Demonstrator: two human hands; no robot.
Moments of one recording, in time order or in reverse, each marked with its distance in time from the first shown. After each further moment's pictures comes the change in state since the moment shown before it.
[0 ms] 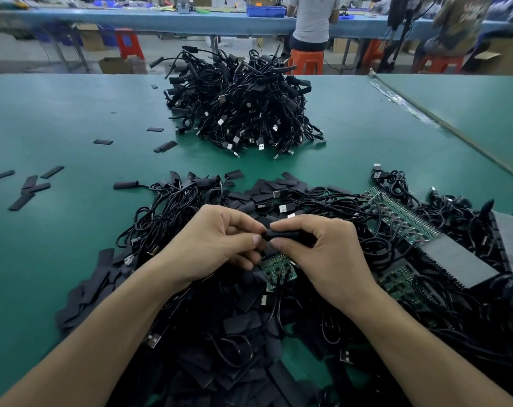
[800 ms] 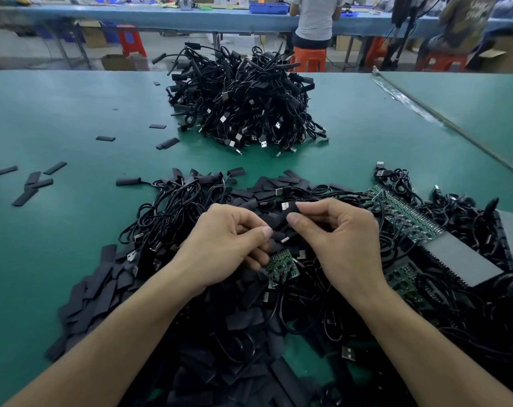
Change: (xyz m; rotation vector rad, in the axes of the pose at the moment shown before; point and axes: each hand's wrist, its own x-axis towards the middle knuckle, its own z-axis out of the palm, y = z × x) left_hand -0.003 0.000 0.016 0.070 0.119 0.060; right_hand 0.003 0.000 -0.003 0.113 0.229 0.092
